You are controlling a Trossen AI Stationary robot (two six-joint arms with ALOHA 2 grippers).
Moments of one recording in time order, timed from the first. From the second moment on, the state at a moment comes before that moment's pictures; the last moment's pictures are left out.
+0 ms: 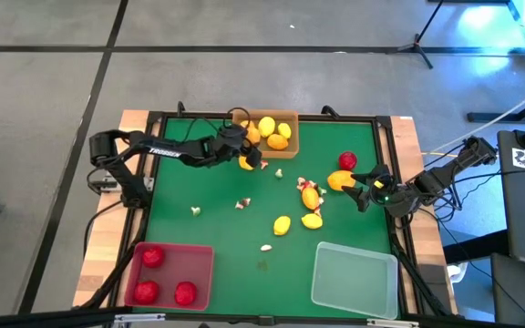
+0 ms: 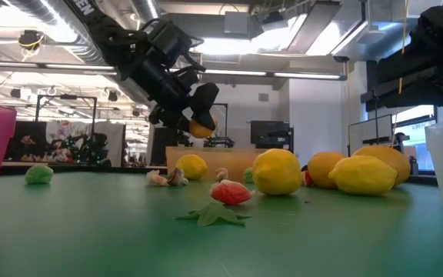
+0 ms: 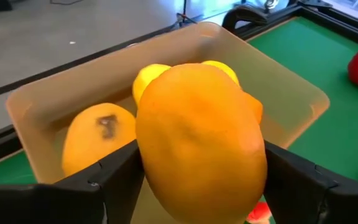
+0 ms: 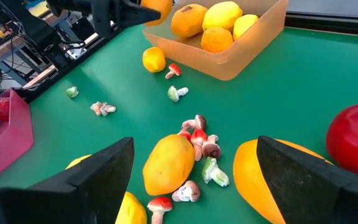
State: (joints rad) left arm 0.34 1.65 0.83 0.25 -0.44 -0.37; right arm 0.57 0.47 0.41 -0.70 0.88 1.10
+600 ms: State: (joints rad) left arm 0.31 1.65 0.88 0.27 -0.21 -0.23; right arm 0.57 0.47 0.41 -0.70 0.88 1.10
